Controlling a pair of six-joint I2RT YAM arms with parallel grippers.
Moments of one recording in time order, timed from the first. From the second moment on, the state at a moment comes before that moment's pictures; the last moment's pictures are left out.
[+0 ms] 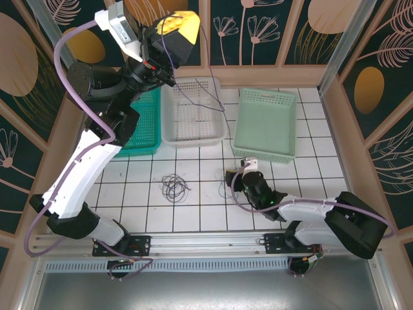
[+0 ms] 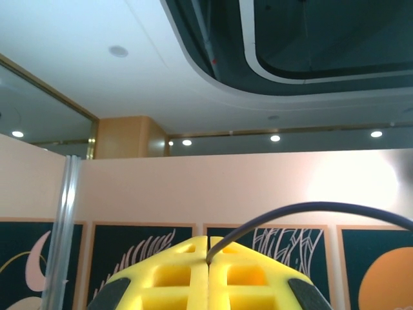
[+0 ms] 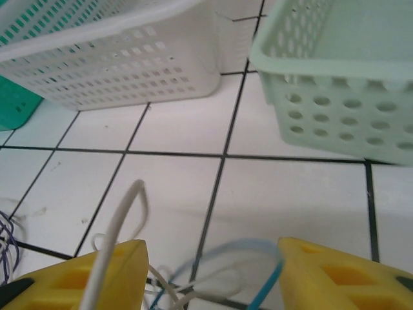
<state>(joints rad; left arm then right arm) -0.73 1.51 2.05 0.31 0.45 -0.50 0.89 1.18 0.23 0.47 0.37 0.54</state>
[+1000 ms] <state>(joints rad) -0.61 1.64 2.16 0.11 0.26 -0.30 0.89 1.01 0.13 0.31 0.42 0.65</state>
